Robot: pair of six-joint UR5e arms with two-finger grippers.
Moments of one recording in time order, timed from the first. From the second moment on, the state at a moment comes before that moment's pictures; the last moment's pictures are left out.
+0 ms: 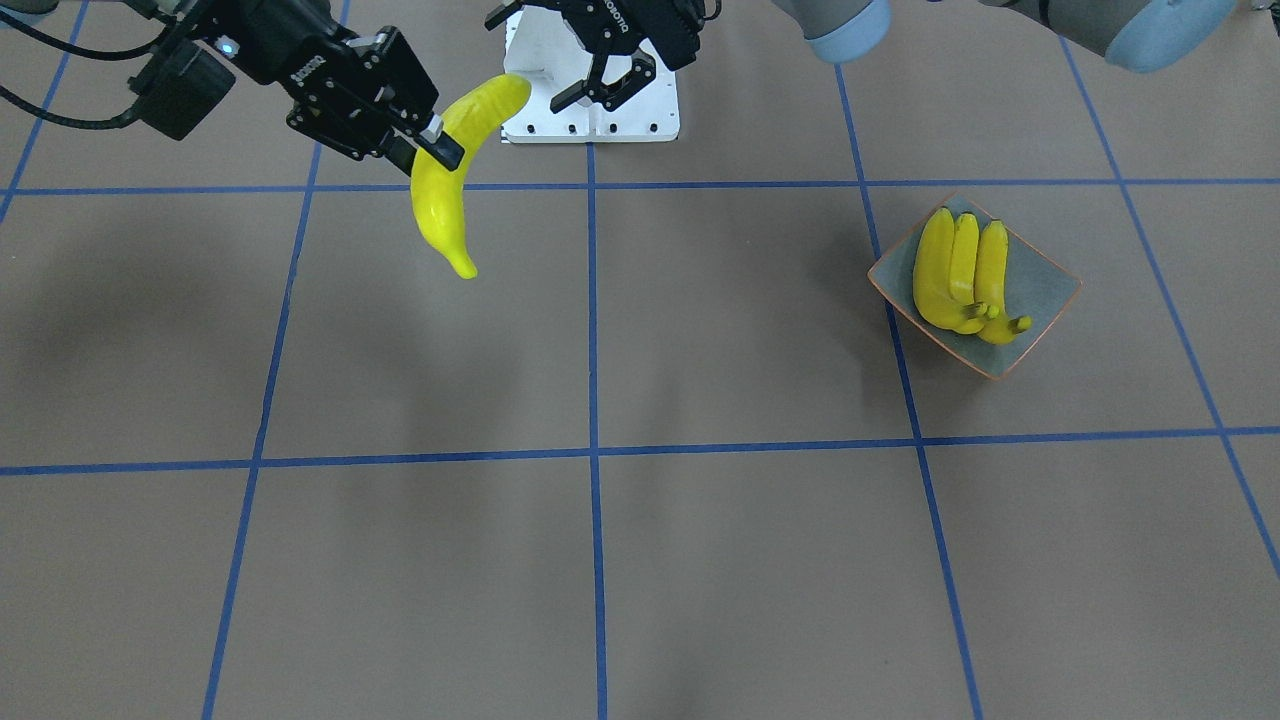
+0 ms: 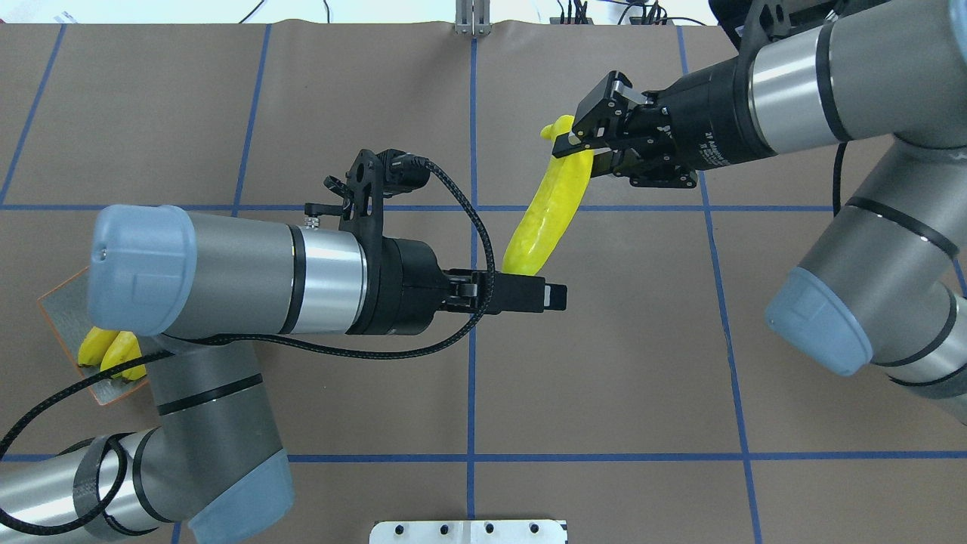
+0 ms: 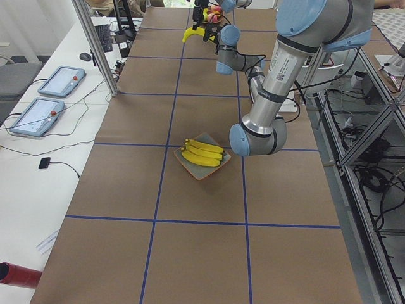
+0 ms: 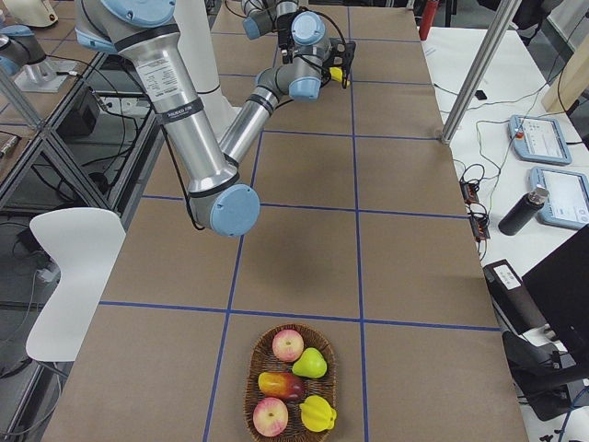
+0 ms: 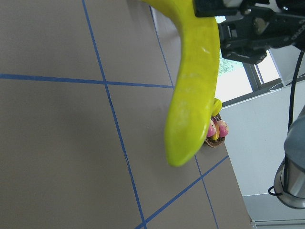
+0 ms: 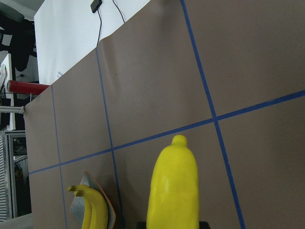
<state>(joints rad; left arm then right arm) -0.46 -2.18 -1.94 -2.39 -1.88 -1.36 0.82 -1.11 2.06 -1.06 2.14 1.68</state>
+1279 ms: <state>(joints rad) -0.46 -2.18 -1.95 -2.40 -1.88 -1.36 0.71 -1.12 2.11 -1.07 2.08 1.68</state>
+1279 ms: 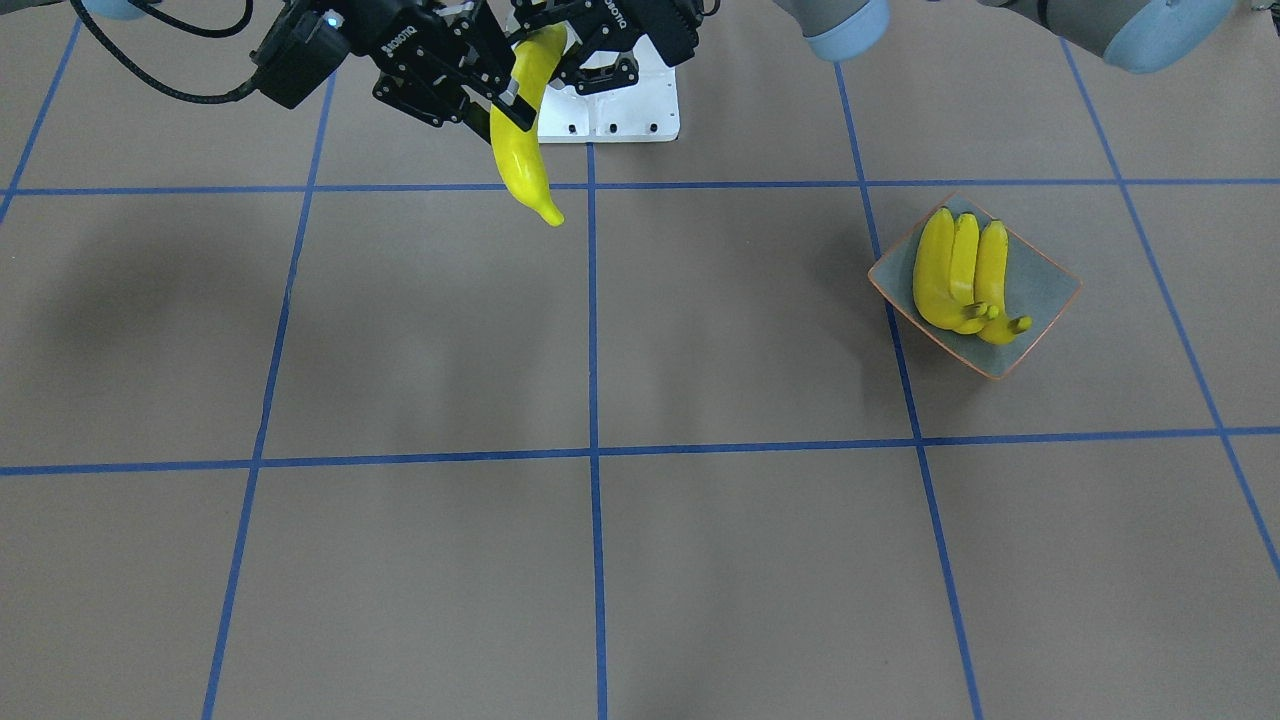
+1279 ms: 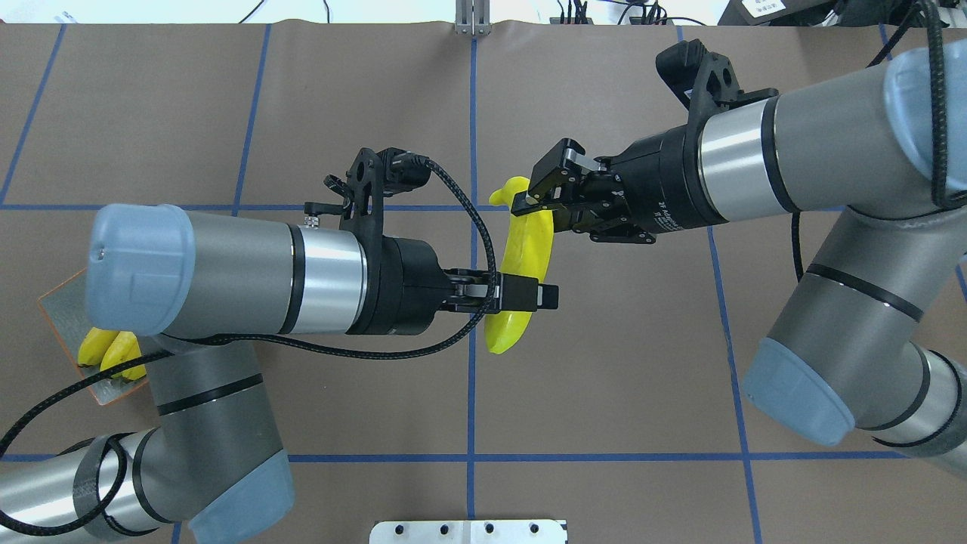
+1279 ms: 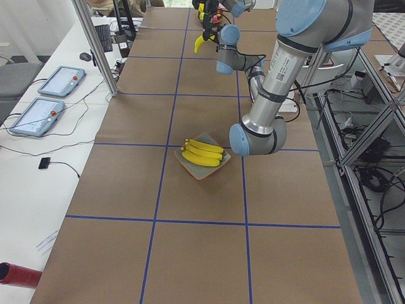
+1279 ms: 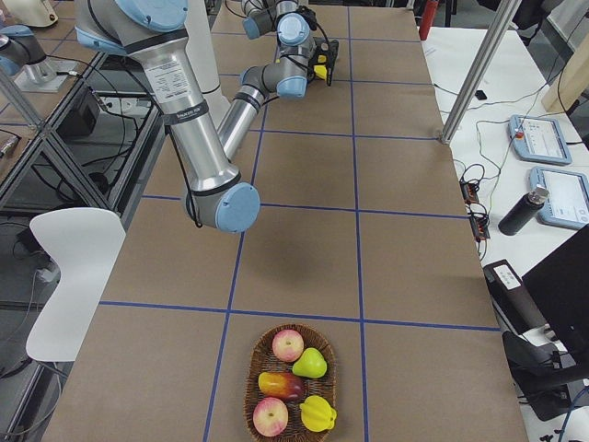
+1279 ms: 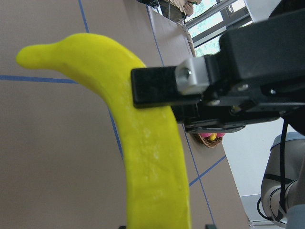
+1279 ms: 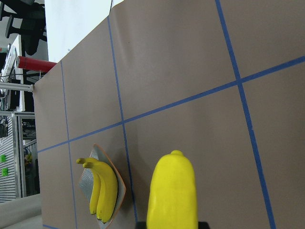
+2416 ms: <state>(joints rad) -0.50 -1.95 -1.98 -2.39 -1.87 -1.34 0.97 -1.18 2.07 -1.23 2.16 1.52</state>
